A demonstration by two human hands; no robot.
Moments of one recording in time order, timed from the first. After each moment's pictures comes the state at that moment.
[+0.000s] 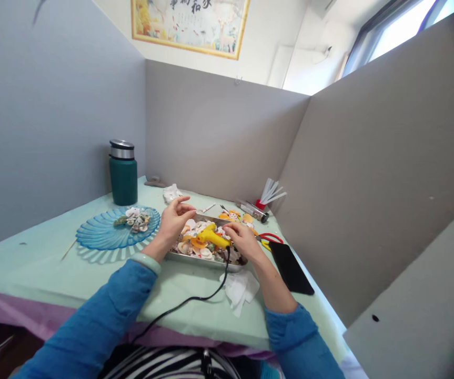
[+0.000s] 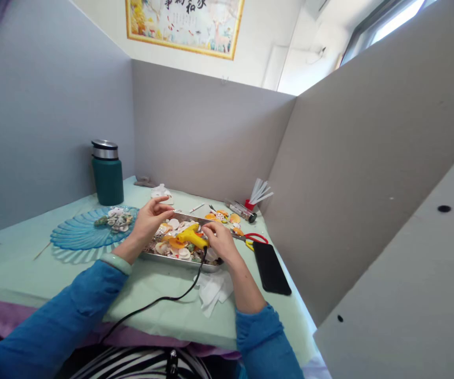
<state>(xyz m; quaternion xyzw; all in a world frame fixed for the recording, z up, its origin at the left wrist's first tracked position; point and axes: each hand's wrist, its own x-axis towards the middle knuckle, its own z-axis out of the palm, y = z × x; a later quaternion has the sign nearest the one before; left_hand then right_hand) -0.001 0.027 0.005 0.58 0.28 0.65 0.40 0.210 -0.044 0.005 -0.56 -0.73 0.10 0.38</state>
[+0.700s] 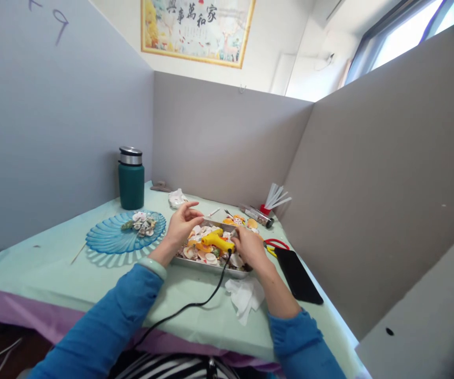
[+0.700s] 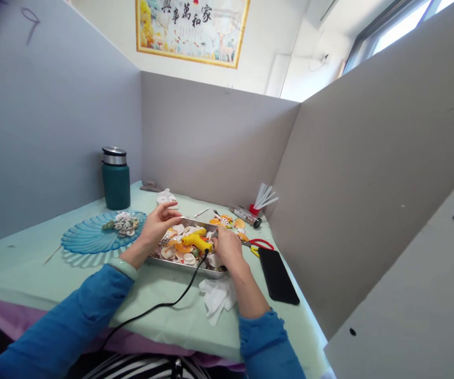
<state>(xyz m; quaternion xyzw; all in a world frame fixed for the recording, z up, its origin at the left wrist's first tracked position) 0.000 0.017 0.010 0.59 0.25 0.63 0.44 0.210 -0.039 0.003 -0.68 -0.69 -0.10 0.21</state>
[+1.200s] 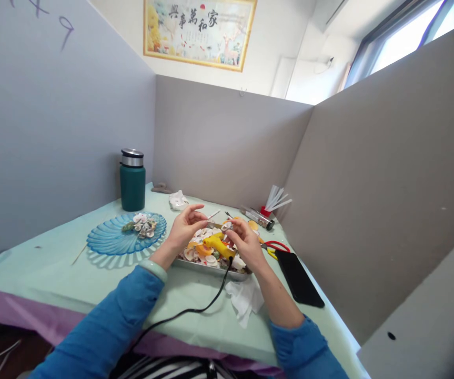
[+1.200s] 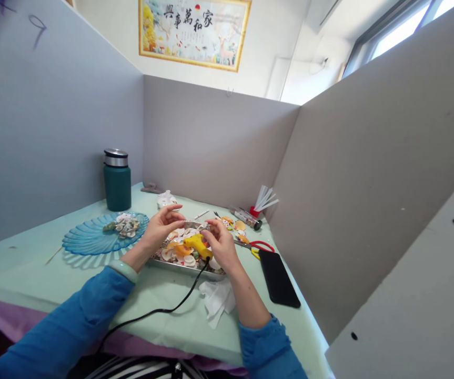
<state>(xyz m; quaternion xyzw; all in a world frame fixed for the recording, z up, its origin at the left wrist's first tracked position) 0.004 0.011 0.011 0.60 0.20 0.61 0.48 0.188 -0.048 0.011 -0.39 -0.65 0.29 0.58</state>
